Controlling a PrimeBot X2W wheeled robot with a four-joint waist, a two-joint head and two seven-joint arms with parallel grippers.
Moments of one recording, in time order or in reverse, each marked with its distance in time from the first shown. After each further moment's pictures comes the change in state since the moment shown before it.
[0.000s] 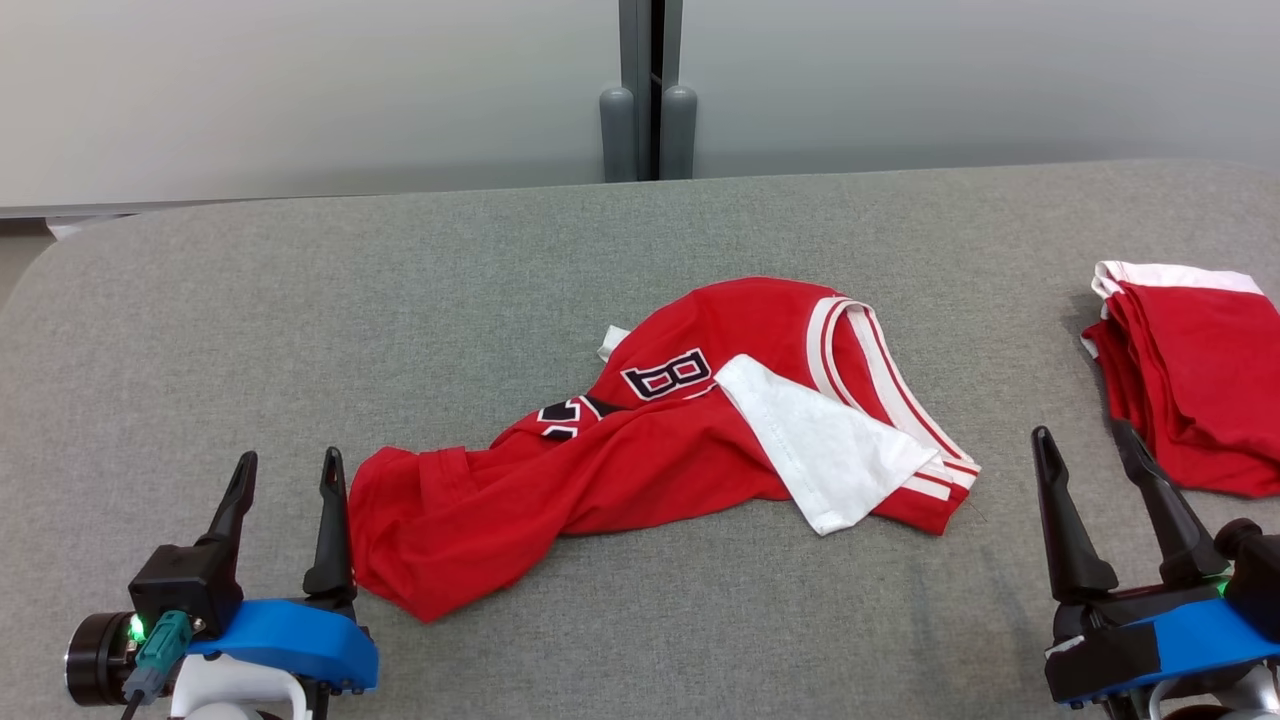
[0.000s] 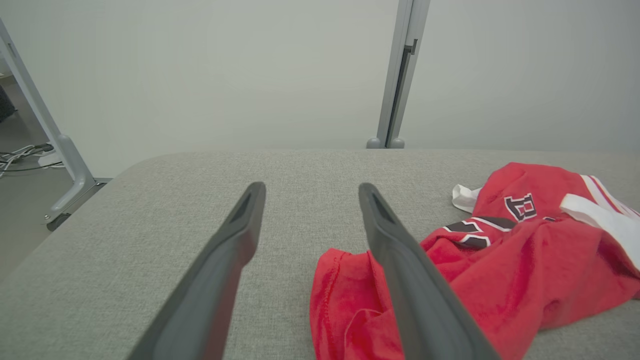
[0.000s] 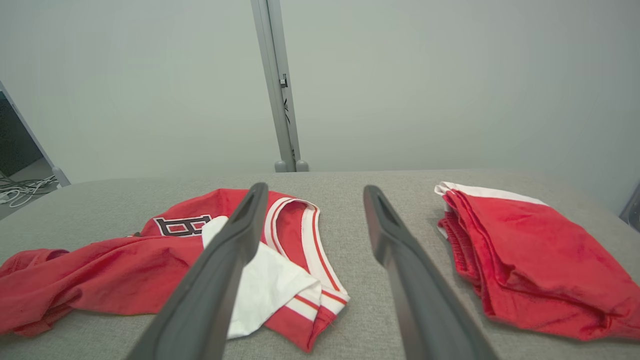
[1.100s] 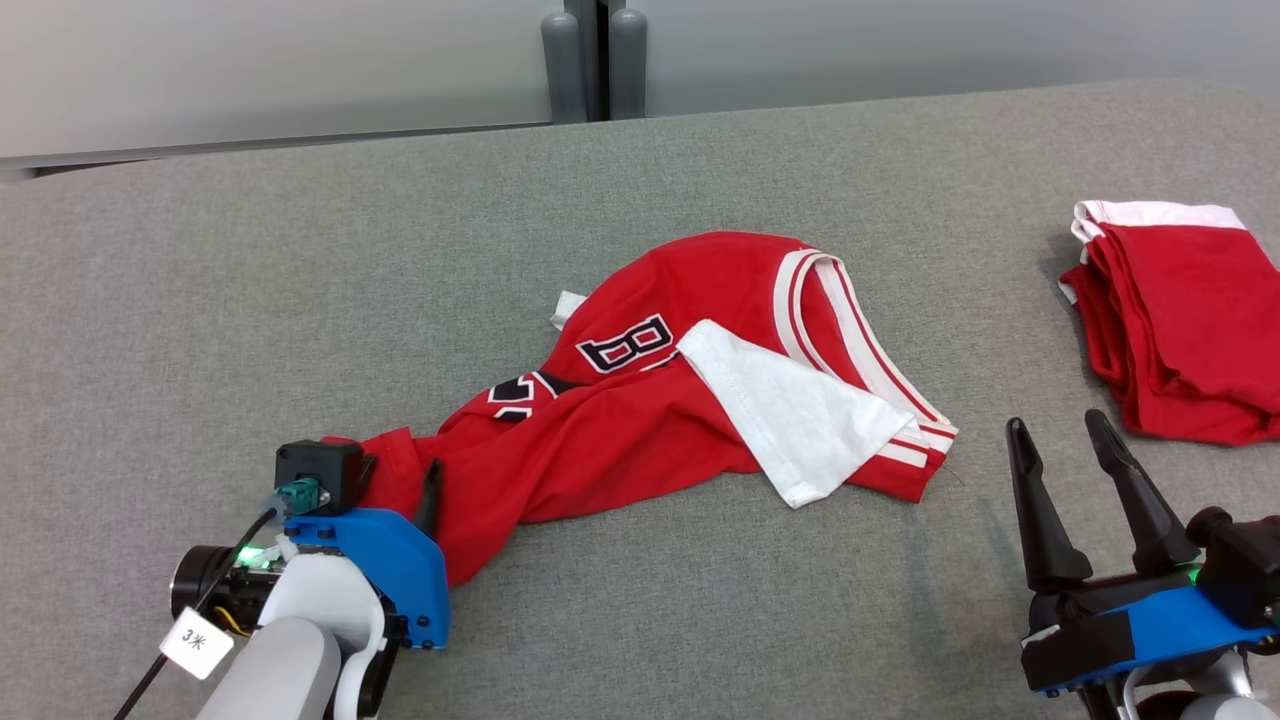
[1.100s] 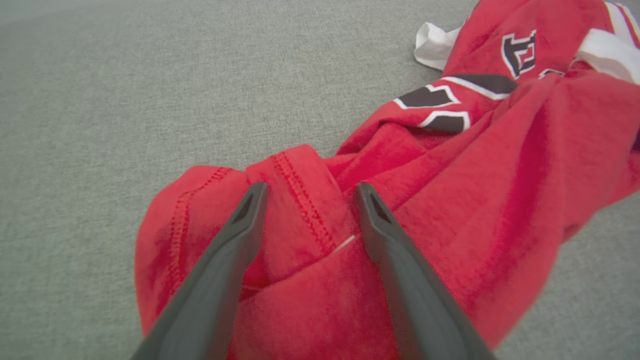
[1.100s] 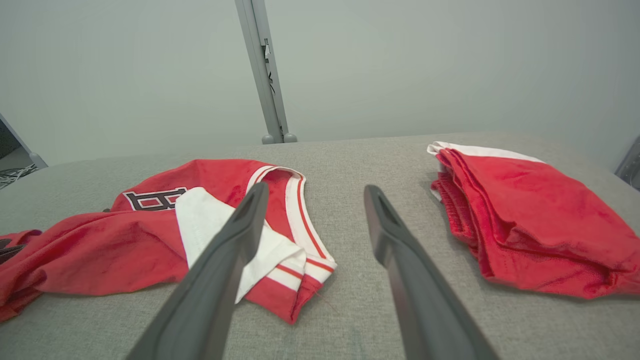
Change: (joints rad) left arm -0.198 -0.033 -0.153 0.165 -0.025 -0.024 0.401; right arm -0.032 0.012 0.029 0.040 -0.001 0.000 -0.015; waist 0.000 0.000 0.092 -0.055
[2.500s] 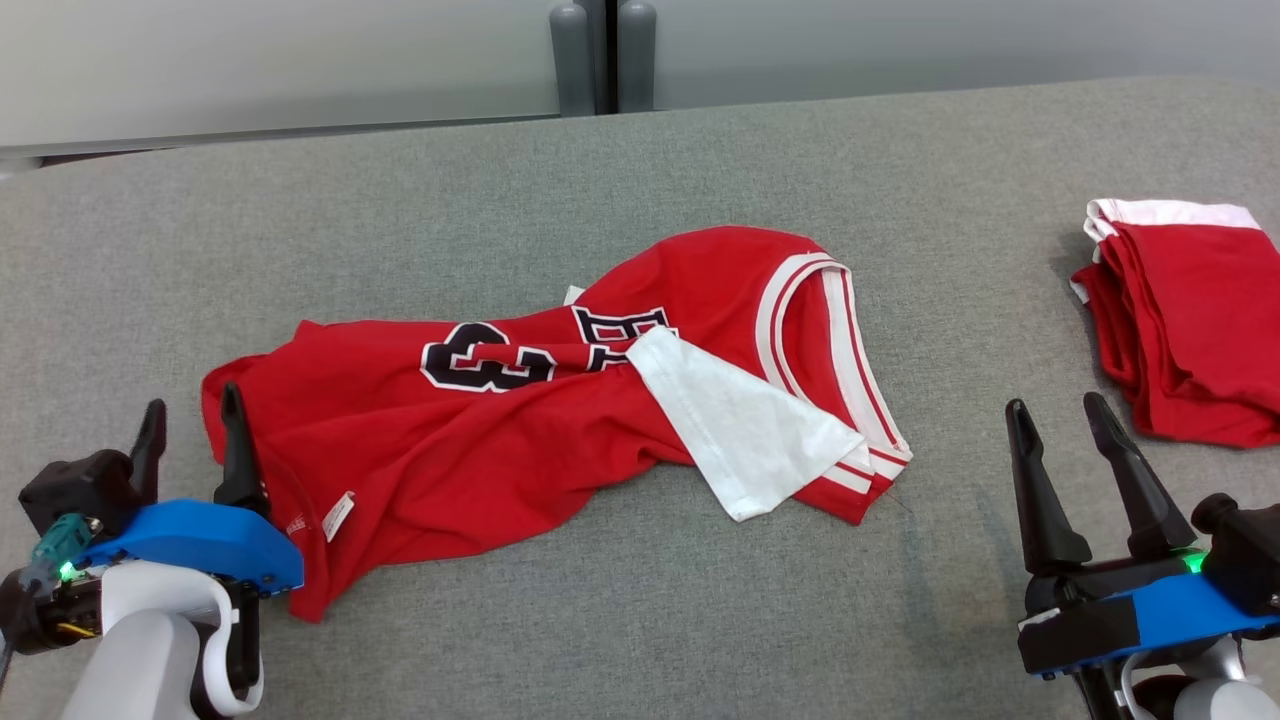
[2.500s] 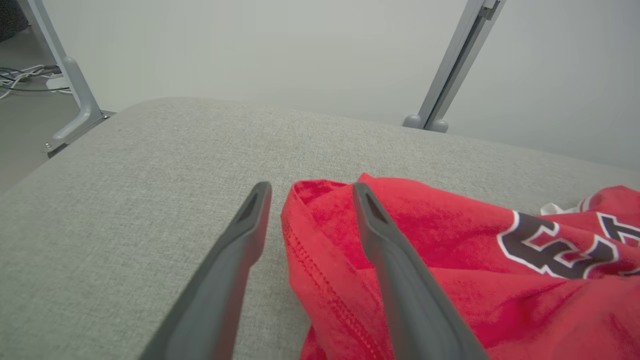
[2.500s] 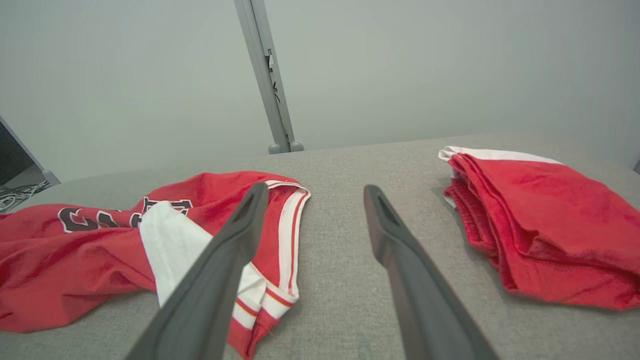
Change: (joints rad) left arm 0.007 0.042 0.234 0.066 -0.133 0.010 -0.356; right arm -0.031 0.012 0.001 0.017 0.035 0.000 -0.016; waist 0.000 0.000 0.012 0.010
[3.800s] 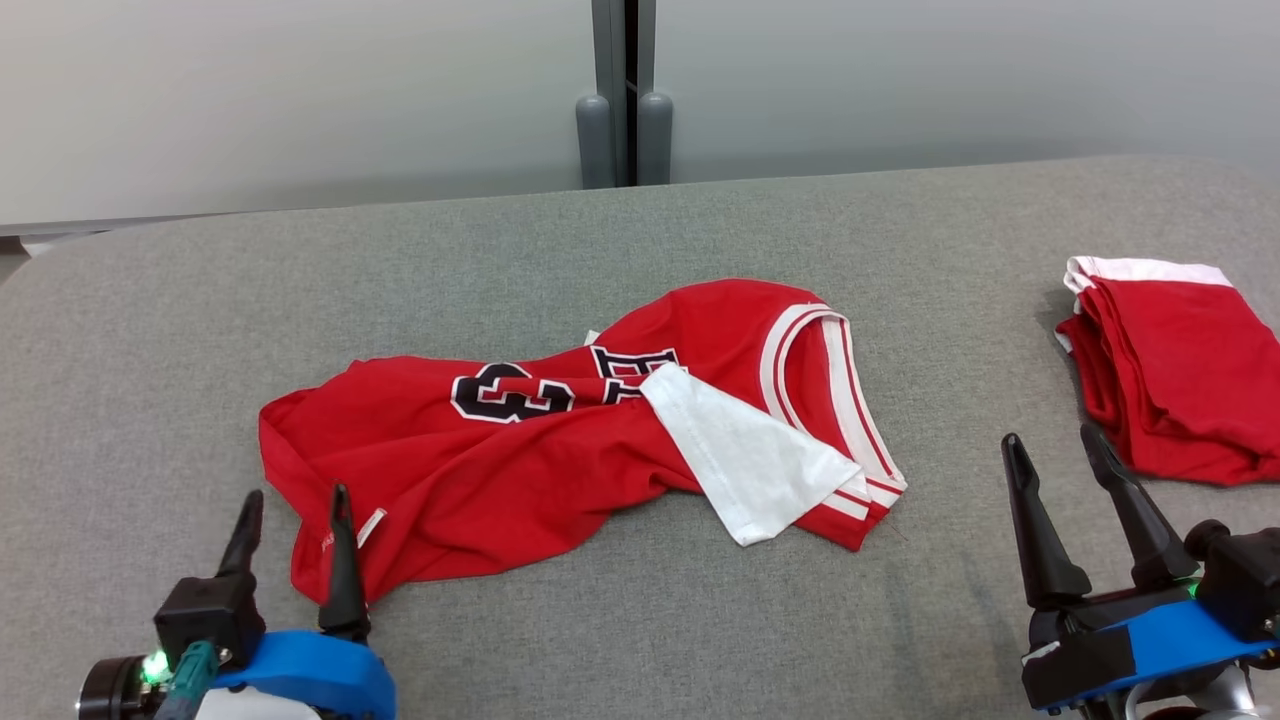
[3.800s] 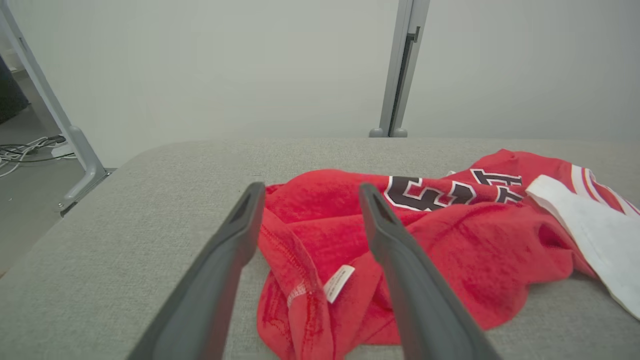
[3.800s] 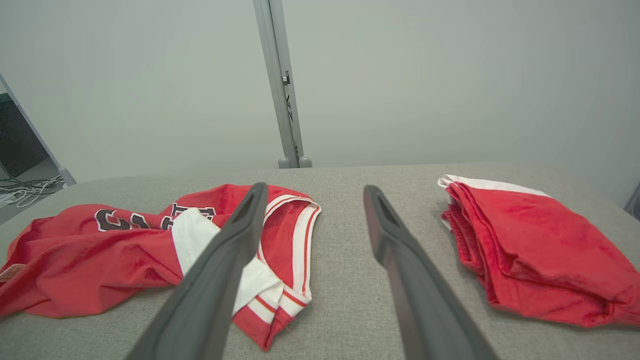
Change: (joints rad) left arm 0.263 0.009 -0.129 -0.335 0.161 0.154 -0.006; right arm 0.062 -0.016 0.005 -0.048 -0.029 0.000 0.040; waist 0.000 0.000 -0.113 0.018
